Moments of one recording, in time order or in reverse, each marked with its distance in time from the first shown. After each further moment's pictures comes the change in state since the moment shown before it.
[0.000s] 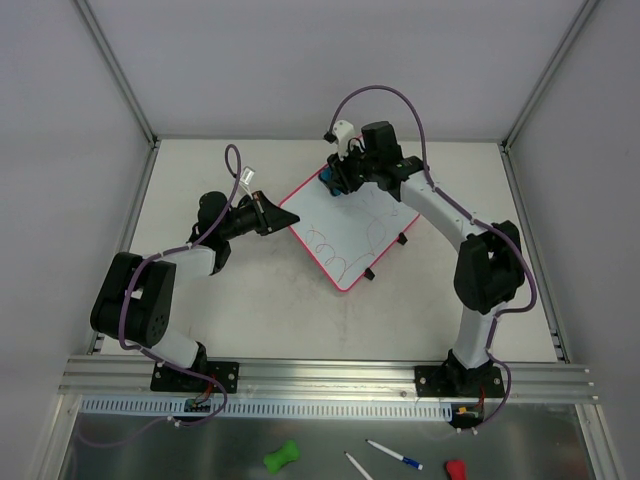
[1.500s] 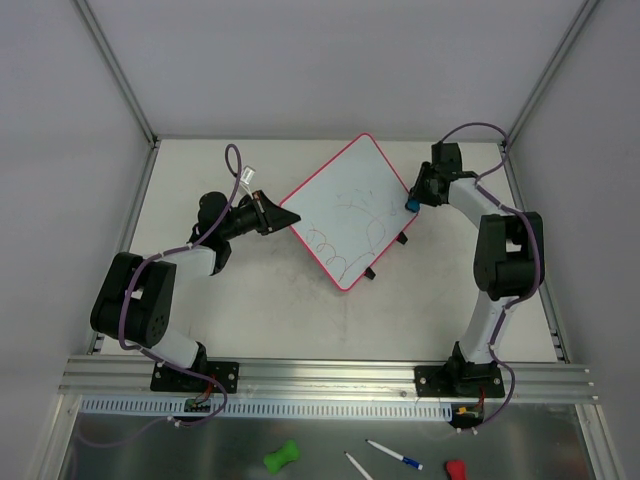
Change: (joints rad) left arm -0.003 0.000 -0.001 0.023 0.002 -0.007; right arm -0.386 0.045 -0.232 0.018 0.365 0.682
